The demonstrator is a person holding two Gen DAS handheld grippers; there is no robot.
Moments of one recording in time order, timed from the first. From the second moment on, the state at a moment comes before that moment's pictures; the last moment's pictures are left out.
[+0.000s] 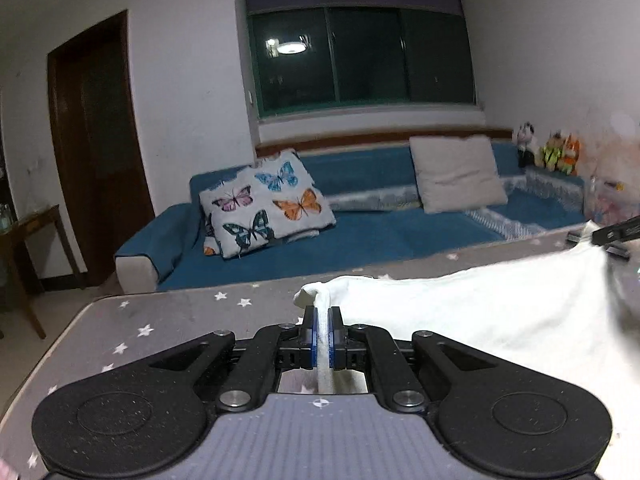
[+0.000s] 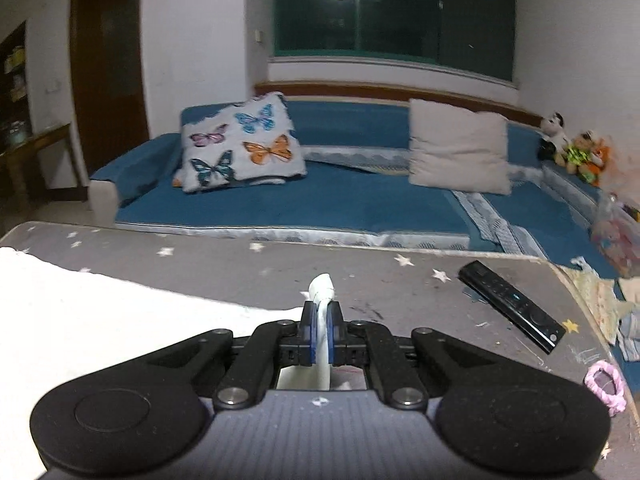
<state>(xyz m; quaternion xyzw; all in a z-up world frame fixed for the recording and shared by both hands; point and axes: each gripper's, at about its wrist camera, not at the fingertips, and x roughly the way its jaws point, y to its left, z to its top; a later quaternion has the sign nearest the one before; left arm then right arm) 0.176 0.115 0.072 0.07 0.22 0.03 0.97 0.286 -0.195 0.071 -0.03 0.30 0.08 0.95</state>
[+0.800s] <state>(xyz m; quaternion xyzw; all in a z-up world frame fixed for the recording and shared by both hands) 0.266 0.124 0.007 0.06 0.32 0.05 0.95 0.327 -0.207 0.017 -0.02 0.38 0.06 0.92</state>
